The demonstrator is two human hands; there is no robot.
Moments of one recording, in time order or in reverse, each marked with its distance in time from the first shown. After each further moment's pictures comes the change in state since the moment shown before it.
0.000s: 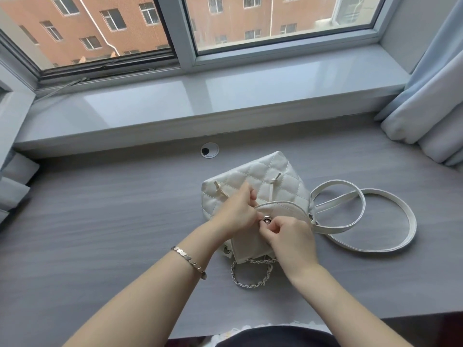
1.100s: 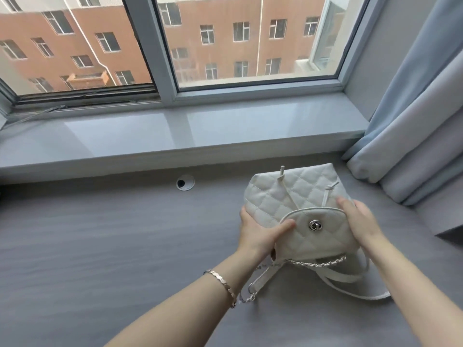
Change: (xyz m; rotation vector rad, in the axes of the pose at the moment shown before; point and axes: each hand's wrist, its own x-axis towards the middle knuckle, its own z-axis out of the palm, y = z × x) left_hand 0.036 0.060 0.070 -0.568 0.192 -0.114; right_hand 0.123 0.102 -0.143 0.353 0.091 0.346
